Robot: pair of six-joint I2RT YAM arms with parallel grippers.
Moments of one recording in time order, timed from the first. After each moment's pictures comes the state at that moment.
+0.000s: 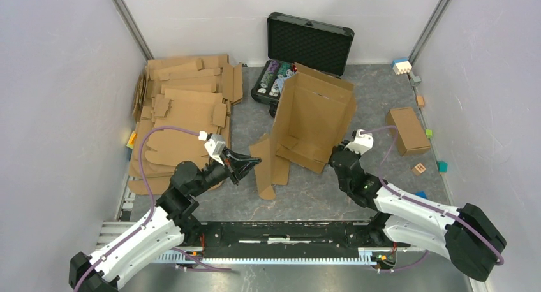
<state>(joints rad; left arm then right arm) -0.70 0.53 0.32 0.30 0.29 -0.41 0.79 0.98 0.34 0.17 0.80 0.70</state>
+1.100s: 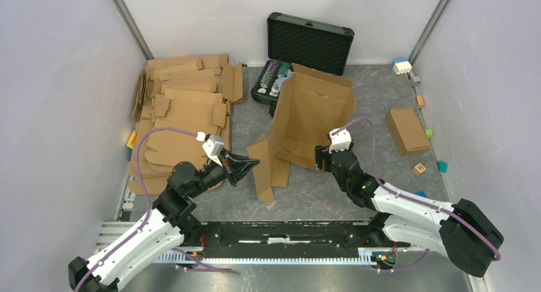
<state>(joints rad) -0.70 0.49 0.34 0.20 0.29 -0.41 0.79 1.02 0.33 0.28 0.57 0.23</state>
